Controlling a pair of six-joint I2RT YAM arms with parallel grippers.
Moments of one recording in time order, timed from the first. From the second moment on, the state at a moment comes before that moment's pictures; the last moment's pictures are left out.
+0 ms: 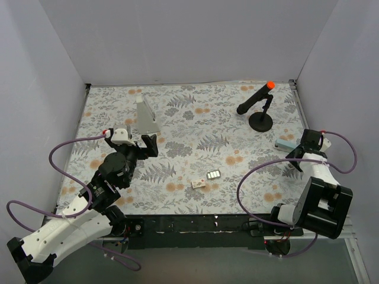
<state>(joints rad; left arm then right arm) -0.81 0.60 0.63 -0.06 -0.66 -0.24 -0.33 1.30 0.67 -0.36 0.22 0.49</state>
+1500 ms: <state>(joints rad) -0.81 0.70 0.50 0.01 0.28 0.26 0.64 1.67 1.09 -0.24 -0.74 -0.48</state>
